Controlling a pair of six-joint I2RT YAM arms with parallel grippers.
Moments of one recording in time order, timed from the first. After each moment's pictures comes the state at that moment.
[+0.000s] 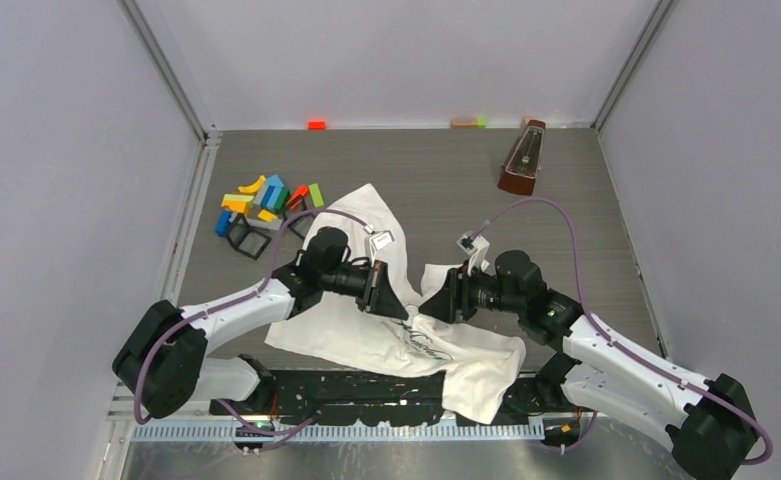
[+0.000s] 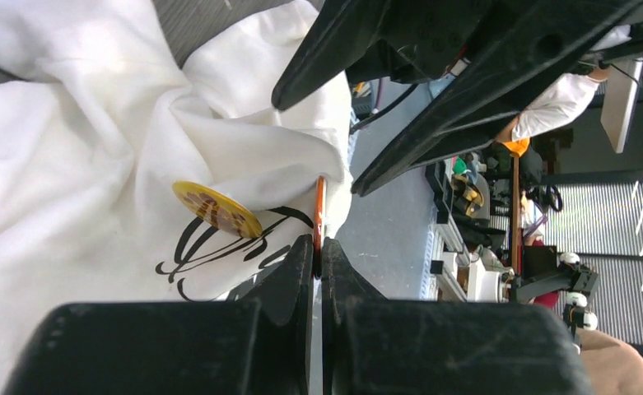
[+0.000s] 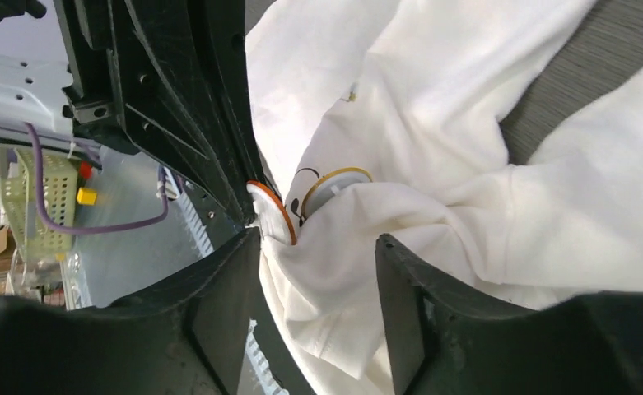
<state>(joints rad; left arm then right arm) -0.69 1.27 0.61 0.16 0.90 -0.65 0.72 0.83 0.45 -0.02 -0.45 0.57</state>
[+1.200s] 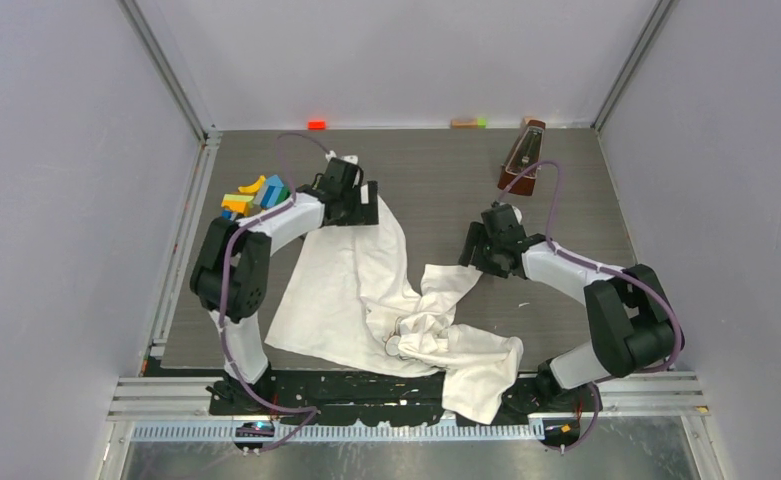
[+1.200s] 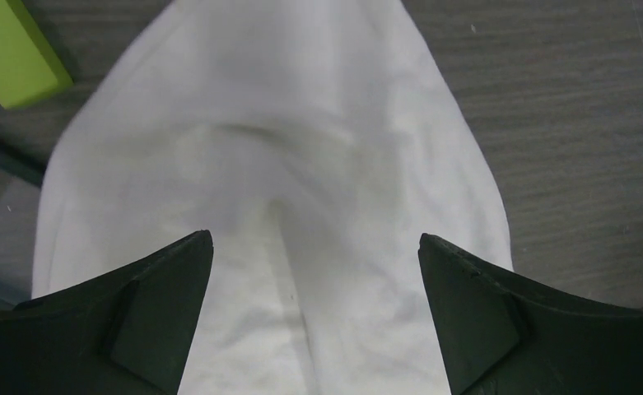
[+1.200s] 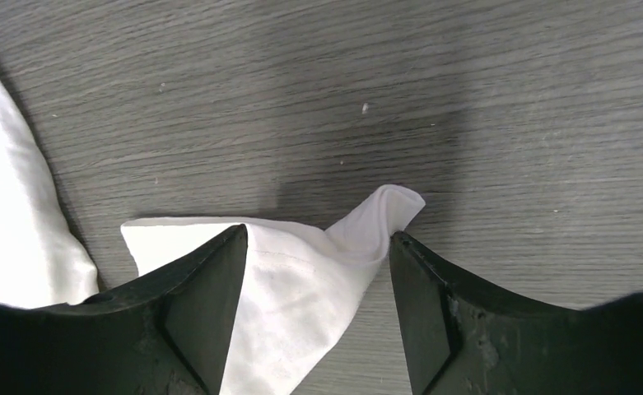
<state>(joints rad) -0.45 1.82 1.24 -0.32 -0.04 -0.40 0.37 1.46 0.73 -0.23 0.06 0.62</state>
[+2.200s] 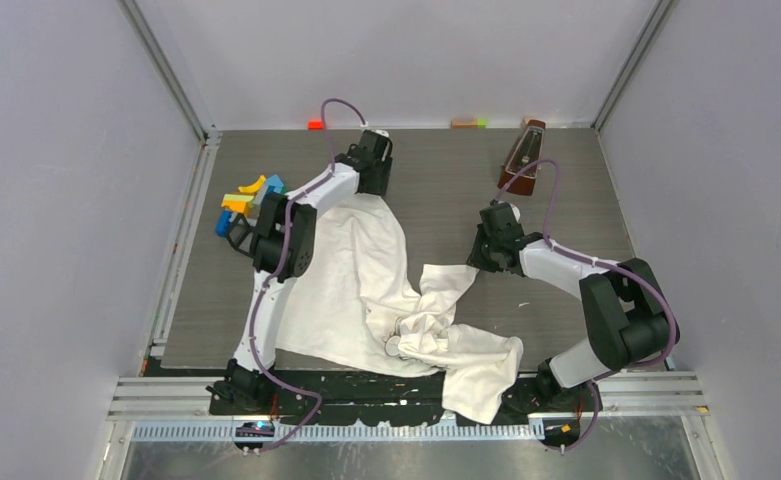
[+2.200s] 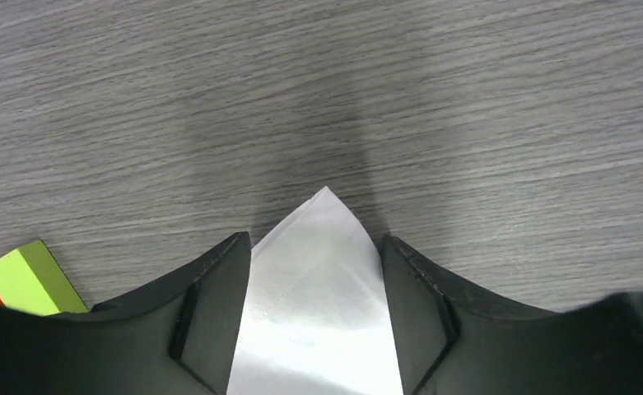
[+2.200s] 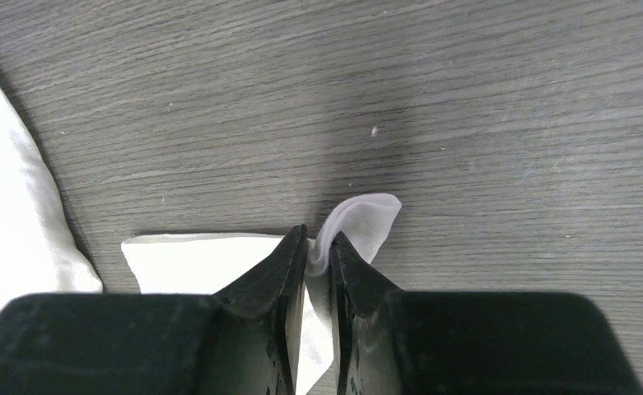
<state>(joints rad) -0.46 2.38 1.96 -0.45 -0.27 -0.15 0.36 1.51 0.74 -0.19 0.06 0.62</state>
